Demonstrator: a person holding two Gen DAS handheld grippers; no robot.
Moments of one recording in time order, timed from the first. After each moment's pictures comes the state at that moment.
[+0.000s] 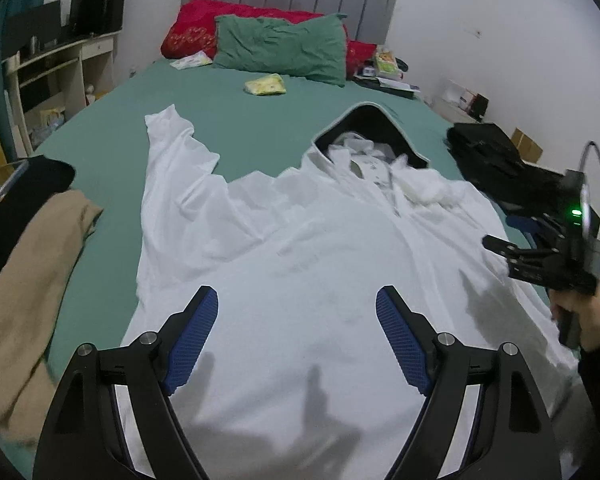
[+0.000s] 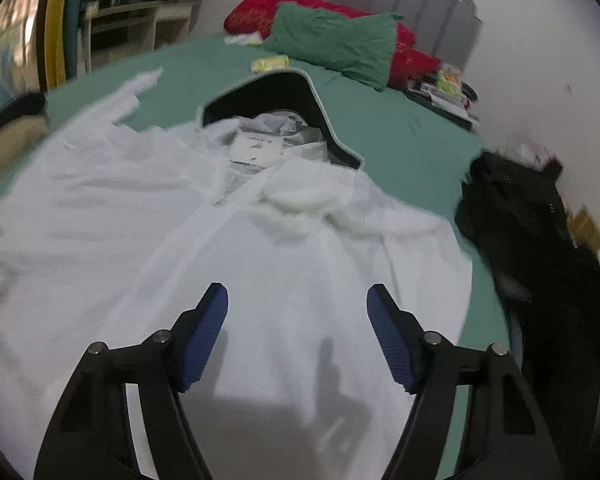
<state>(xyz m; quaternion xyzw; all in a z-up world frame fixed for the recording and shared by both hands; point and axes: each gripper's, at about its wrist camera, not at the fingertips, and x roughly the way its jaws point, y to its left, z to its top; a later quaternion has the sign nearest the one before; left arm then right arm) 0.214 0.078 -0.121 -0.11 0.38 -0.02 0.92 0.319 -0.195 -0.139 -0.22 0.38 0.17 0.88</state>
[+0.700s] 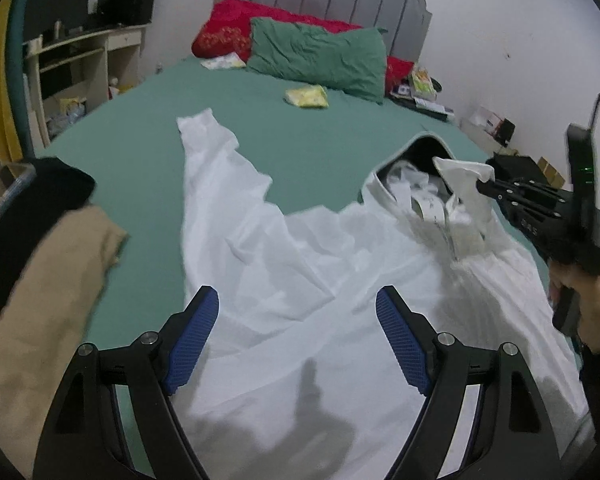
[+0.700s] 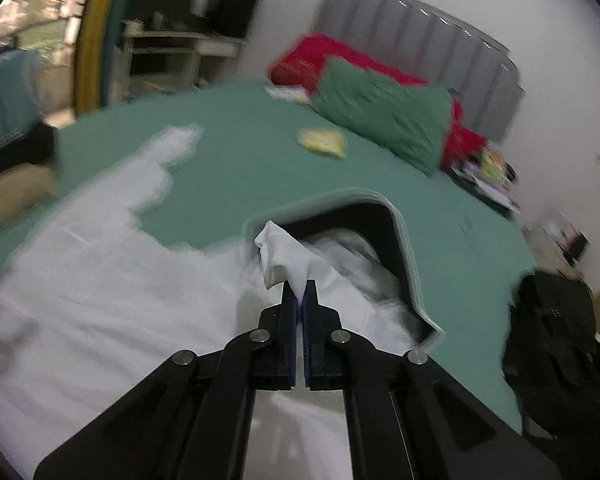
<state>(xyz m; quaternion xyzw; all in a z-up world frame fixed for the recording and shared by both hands) 0.254 0.144 -0.121 -0.12 0.36 0.03 0.92 0.357 -0.057 -0.078 -0.22 0.28 0.26 0.90</state>
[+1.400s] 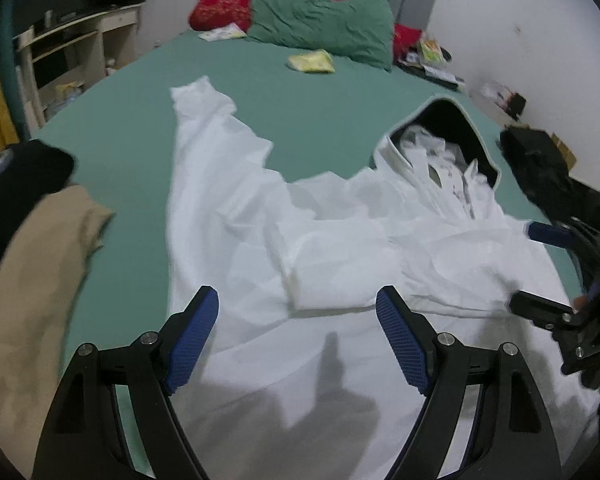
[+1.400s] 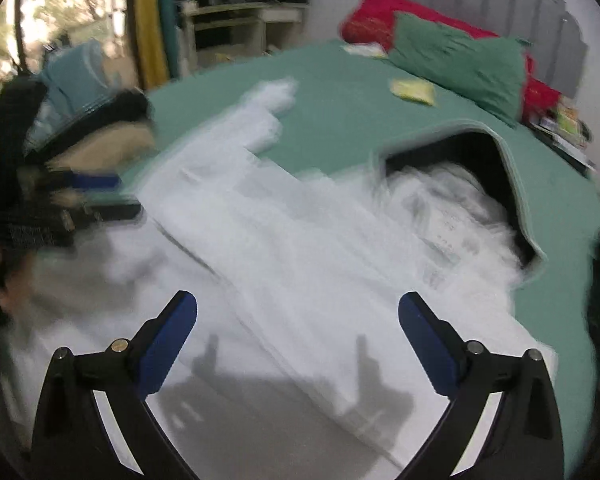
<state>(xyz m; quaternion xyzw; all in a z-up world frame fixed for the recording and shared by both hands) 0.289 0.131 -0.160 -0.10 0.43 0.04 0.90 0.311 -0.077 -0.133 -0.19 0.39 0.34 0.83</state>
